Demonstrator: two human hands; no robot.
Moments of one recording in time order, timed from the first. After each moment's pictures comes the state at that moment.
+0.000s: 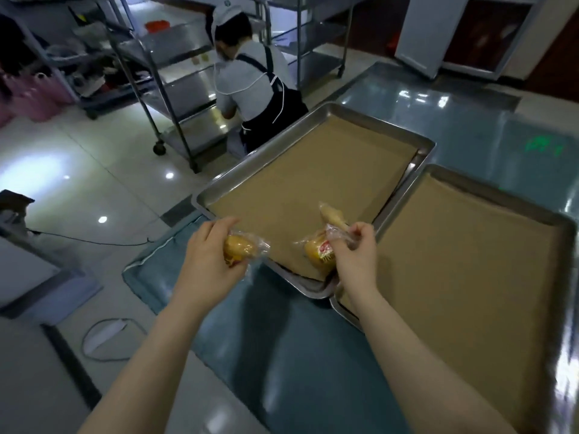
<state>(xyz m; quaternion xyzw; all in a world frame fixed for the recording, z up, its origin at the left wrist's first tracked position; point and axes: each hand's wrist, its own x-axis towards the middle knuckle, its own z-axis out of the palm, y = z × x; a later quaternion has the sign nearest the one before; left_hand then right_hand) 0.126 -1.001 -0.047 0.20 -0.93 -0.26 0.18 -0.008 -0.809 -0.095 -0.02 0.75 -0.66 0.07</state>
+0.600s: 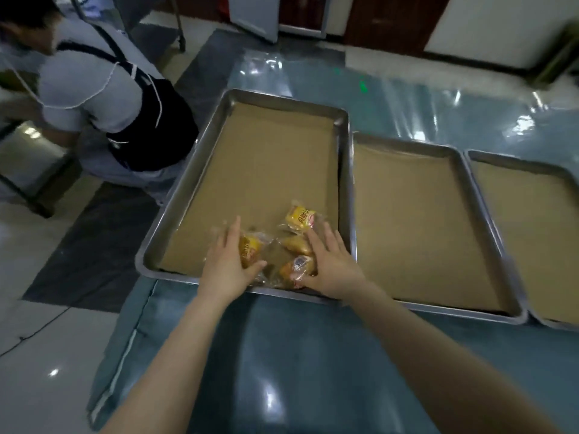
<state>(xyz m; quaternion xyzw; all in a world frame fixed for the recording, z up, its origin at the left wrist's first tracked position) -0.001 -1.091 -0.115 0.04 -0.94 -0.34 -0.06 -0.004 -0.875 -0.119 -0.05 0.97 -0.16 0.18</state>
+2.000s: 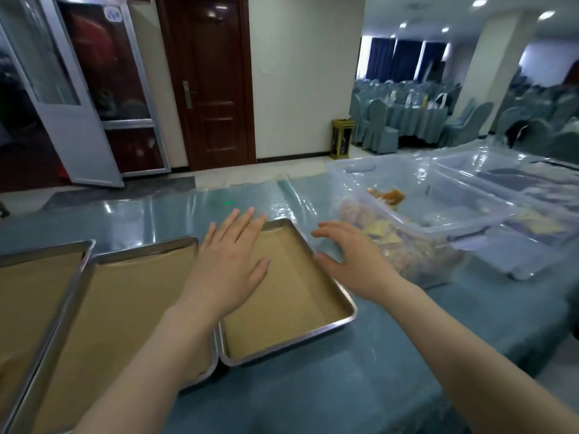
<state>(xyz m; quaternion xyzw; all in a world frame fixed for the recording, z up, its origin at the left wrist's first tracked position) 0.125 -0.537 0.107 -0.41 -0.87 -0.20 0.18 0.215 -0.322 0.101 0.04 0.95 -0.21 -0.21</state>
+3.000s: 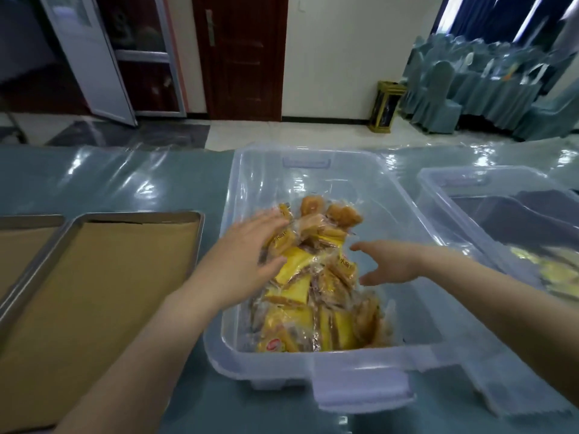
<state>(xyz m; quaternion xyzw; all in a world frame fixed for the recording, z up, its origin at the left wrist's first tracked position) 0.072 -0.100 0.074 -0.36 -0.89 -0.30 0.04 0.096 0.186 0.061 0.03 0.97 -0.01 0.26</state>
